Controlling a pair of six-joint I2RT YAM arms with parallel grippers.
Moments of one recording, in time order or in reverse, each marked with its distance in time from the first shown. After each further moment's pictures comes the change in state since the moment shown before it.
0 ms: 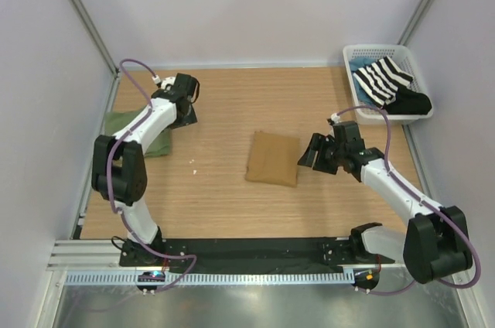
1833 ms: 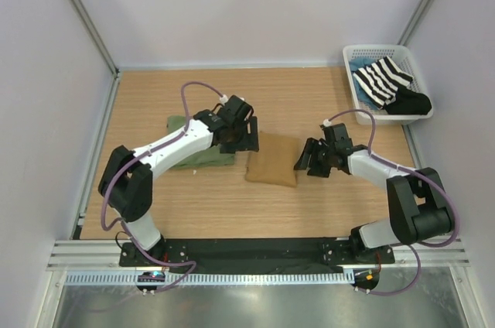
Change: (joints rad) left arm -0.423 -0.012 0.005 0.053 0.430 -0.116; right arm 0.000 0.210 -0.058 0.135 -0.002 0.031
